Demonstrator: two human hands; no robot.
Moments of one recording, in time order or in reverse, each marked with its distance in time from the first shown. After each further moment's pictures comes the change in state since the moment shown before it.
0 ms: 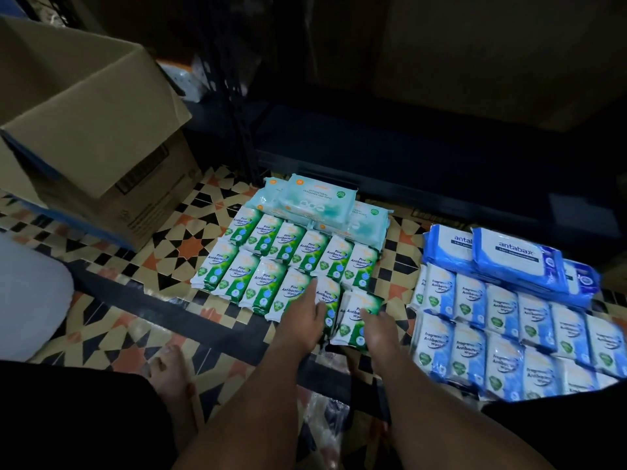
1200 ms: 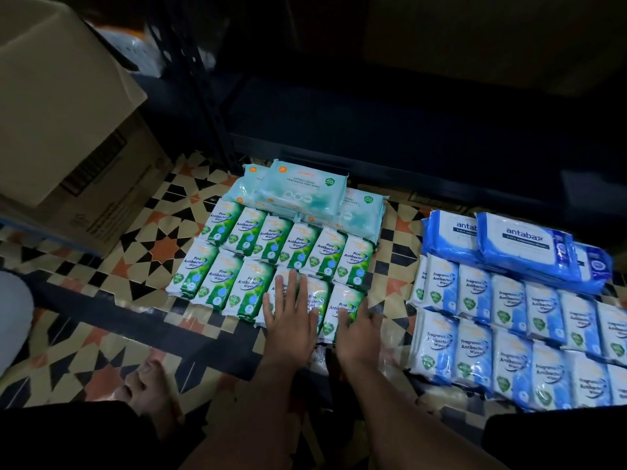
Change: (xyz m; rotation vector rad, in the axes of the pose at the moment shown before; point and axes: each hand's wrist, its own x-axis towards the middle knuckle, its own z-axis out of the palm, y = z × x) left_hand 0.036 -0.055 0.046 0.534 0.168 0.112; right_hand -0.018 0.002 0.035 -0.530 0.116 -0.232
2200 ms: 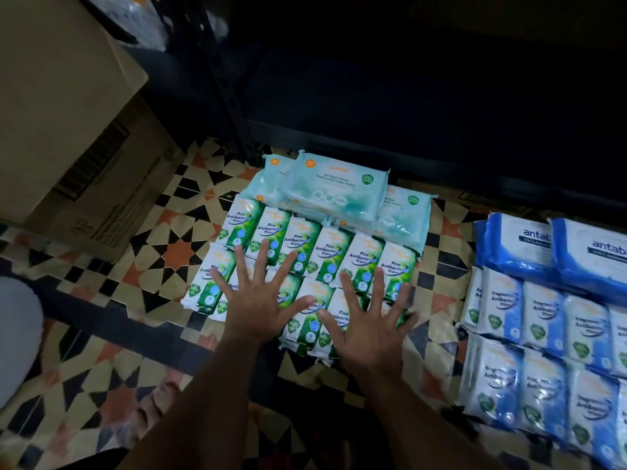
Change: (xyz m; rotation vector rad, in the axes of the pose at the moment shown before) left_hand 0.070 -0.100 -0.060 0.255 -0.045 0.000; right_hand 0.032 -0.032 0.041 -0.574 0.041 -0.394
